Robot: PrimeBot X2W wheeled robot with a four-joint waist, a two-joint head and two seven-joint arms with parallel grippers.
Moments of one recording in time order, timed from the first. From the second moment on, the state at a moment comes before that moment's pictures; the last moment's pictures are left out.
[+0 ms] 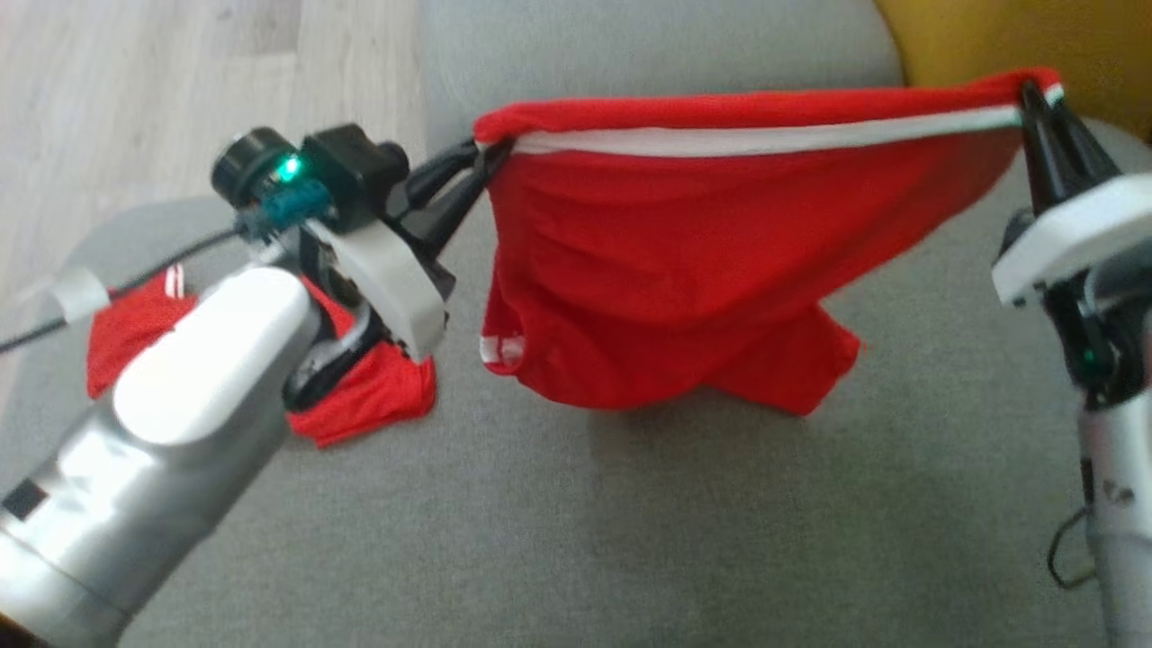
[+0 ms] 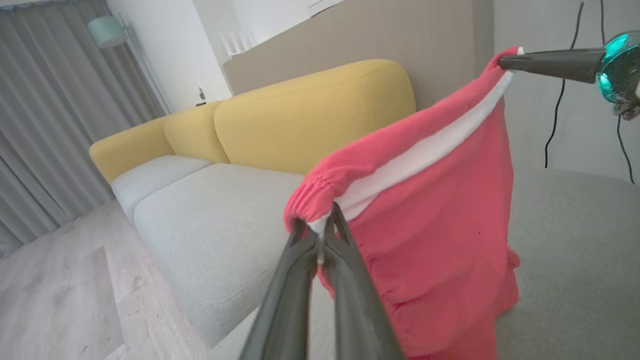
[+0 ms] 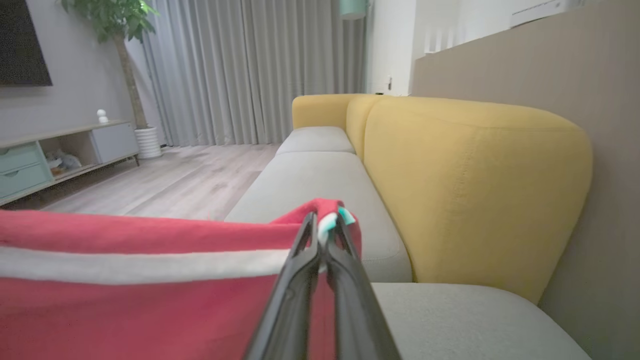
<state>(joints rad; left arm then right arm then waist) -0.89 0.44 -0.94 0.32 -0.67 -0.13 0.05 -0.49 -0.23 -0.01 0.19 0.26 0.12 0.27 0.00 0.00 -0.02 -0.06</state>
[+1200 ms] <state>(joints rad) -1.08 0.31 -1.25 0.69 -0.85 -0.13 -0.18 -1.15 -0.23 0.35 1.28 0.19 0.12 0.07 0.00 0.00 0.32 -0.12</state>
